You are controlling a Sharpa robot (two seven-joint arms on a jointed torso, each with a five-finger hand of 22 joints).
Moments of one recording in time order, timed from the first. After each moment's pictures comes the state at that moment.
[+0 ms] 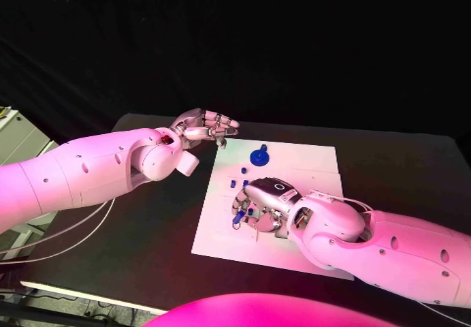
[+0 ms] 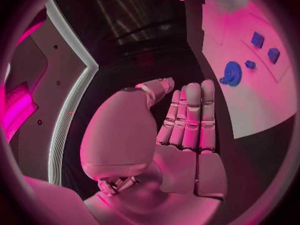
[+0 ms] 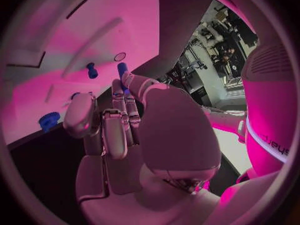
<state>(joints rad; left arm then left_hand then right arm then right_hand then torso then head) 1.18 -0.84 -0.01 1.36 -0.22 -0.08 0.26 1.39 -0.22 0.60 0.05 0.21 0.86 0.21 0.25 0.32 0.92 0.14 0.41 0.21 1.03 0.07 1.16 0.50 0.18 0.87 0.16 0.95 0.82 1.09 -0.62 -0.14 1.72 -1.64 -0.31 -0.20 1.46 -0.18 0.60 0.09 0.06 1.11 0.12 0.20 0.43 1.27 0.09 0.09 0.11 1.47 -0.02 1.43 1.26 0.11 1.38 0.07 1.15 1.18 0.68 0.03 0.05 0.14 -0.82</state>
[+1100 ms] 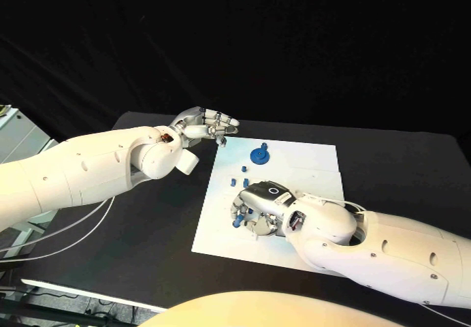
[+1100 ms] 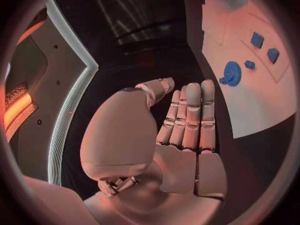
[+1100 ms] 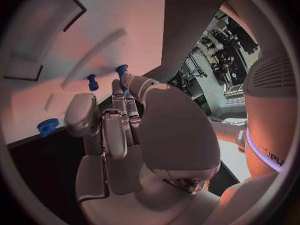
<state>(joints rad) 1.18 -0.84 -0.01 1.36 -0.22 -0.07 0.26 1.39 -0.22 0.60 0.05 0.21 0.86 0.21 0.25 0.32 0.92 0.14 0.41 0.21 1.03 0.07 1.16 0.50 0.18 0.87 0.16 0.95 0.82 1.07 -0.59 -0.14 1.69 -1.71 -0.26 -0.22 1.46 -0.18 0.60 0.07 0.06 1.11 0.12 0.20 0.44 1.27 0.09 0.08 0.12 1.47 -0.02 1.43 1.26 0.12 1.37 0.08 1.14 1.17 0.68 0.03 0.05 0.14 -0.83</state>
